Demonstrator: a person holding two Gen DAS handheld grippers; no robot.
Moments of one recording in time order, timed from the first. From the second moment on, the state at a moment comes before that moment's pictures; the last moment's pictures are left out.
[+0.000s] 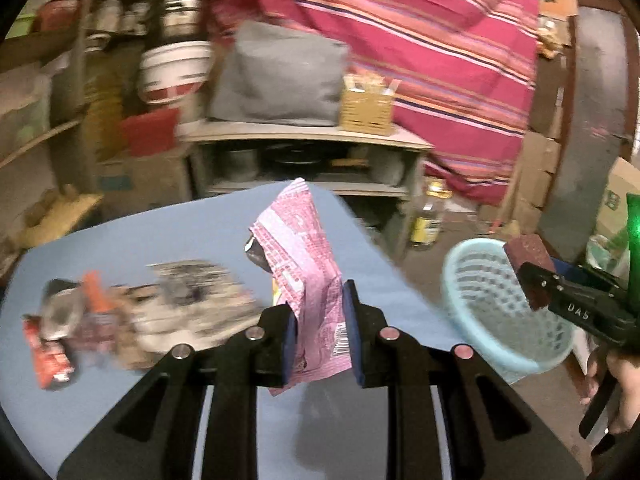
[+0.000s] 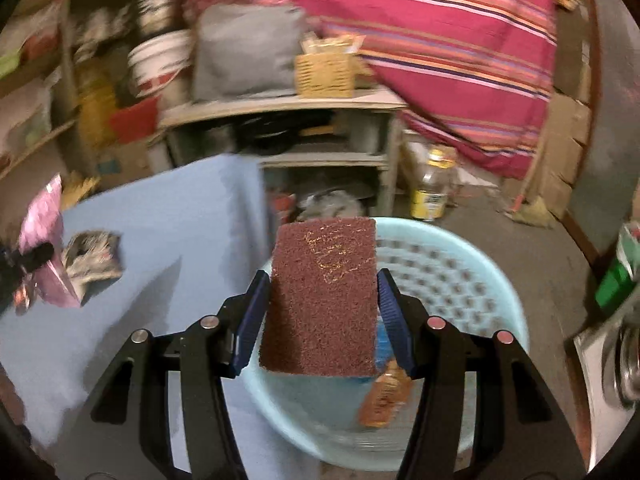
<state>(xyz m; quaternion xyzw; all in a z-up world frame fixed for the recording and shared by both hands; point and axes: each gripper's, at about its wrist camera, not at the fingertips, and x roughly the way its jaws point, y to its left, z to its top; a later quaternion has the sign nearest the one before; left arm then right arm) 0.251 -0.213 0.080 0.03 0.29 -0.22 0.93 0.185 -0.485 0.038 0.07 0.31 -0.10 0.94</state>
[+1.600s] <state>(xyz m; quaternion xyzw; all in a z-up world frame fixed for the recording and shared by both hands) 0.258 -0.173 0.077 0.04 0.28 -0.17 0.95 0.214 -0.460 0.041 0.12 0.29 -0.12 0.94</state>
